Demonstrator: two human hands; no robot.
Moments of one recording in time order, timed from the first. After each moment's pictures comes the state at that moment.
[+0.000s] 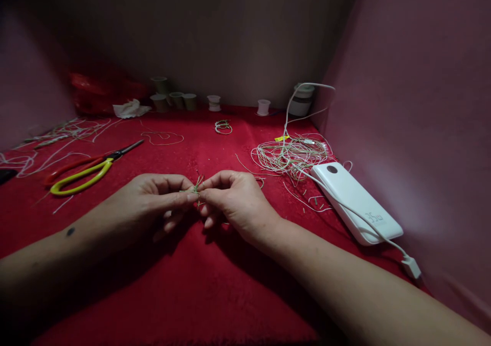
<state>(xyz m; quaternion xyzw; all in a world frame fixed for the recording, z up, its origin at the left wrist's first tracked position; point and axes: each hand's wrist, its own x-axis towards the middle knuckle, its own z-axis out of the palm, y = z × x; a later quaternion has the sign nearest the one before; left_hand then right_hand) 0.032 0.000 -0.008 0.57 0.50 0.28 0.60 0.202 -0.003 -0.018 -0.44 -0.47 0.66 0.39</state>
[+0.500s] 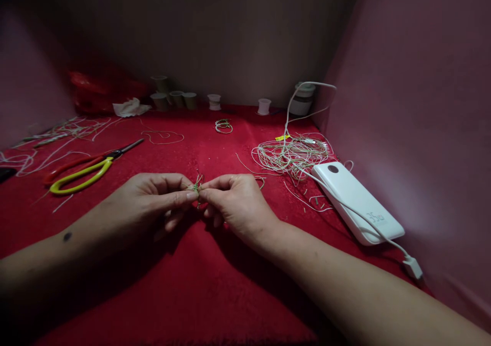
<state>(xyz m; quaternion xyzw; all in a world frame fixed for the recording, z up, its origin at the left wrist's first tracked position) 0.033 -0.005 -0.003 0.58 0.51 0.27 0.57 0.200 -0.006 -0.018 -0.47 -0.50 0.62 0.38</state>
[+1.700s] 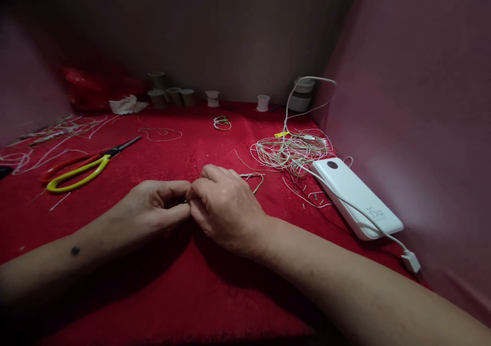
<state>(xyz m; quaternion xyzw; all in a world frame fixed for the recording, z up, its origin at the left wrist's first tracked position) 0.036 -0.006 -0.013 0.72 0.52 0.21 0.40 0.202 -0.006 -0.030 -0.34 -0.85 0.13 0.39</state>
